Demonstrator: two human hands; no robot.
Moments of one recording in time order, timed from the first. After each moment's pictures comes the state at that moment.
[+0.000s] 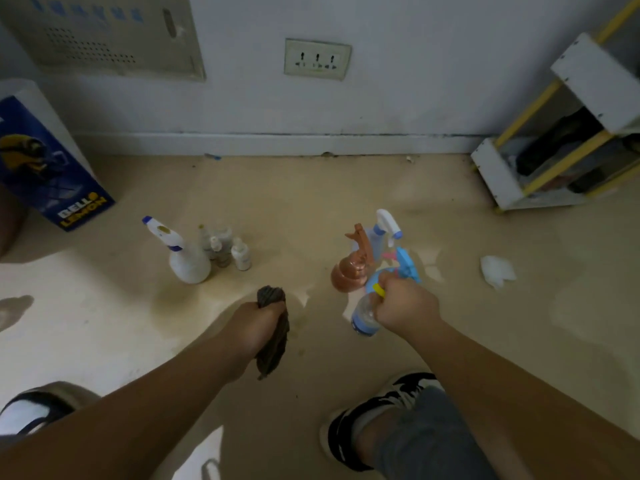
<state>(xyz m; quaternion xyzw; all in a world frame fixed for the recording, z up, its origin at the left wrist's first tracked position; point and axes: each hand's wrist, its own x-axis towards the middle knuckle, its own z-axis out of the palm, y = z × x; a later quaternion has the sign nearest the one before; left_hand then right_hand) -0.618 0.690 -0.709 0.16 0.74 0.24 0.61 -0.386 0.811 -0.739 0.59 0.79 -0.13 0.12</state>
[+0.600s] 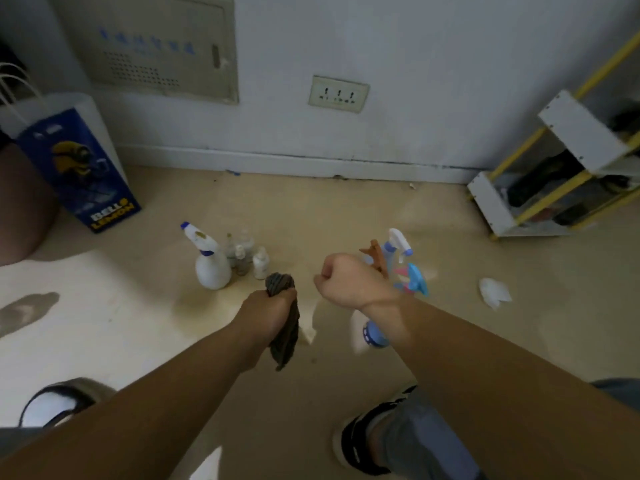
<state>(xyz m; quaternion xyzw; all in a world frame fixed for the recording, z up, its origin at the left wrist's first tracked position) -0.652 0.671 -0.678 0.15 0.73 0.33 0.59 -0.527 0.791 -0.678 0.53 0.80 -0.25 0.12</state>
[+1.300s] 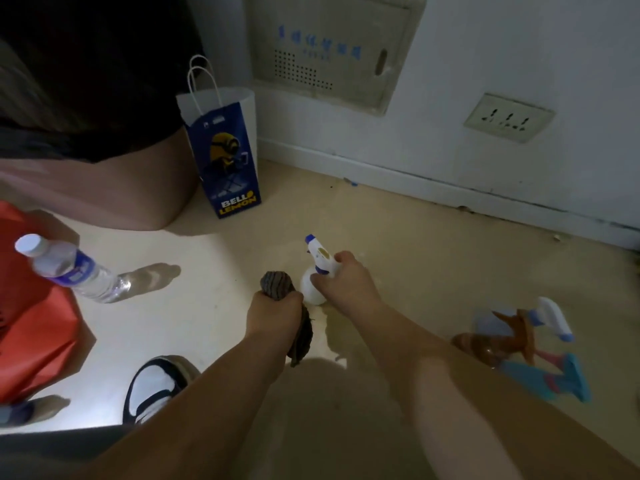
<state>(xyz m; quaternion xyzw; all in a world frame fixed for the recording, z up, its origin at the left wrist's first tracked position) -0.791 0.648 -0.725 -0.07 0.77 0.46 0.44 -0.728 0.781 -0.774 0.49 0.76 -0.44 -0.01</state>
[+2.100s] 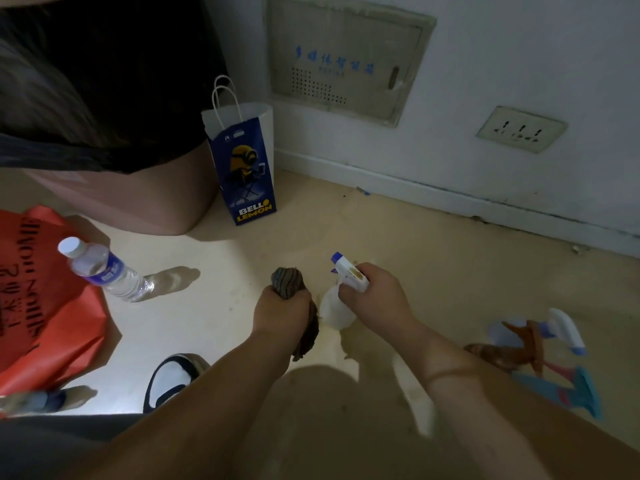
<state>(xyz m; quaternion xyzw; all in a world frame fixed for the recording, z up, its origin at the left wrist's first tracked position) -0.788 0.642 -0.696 -0.02 0.78 0.48 0.40 -0.689 0.782 -0.748 0.43 0.79 -0.44 -0.07</state>
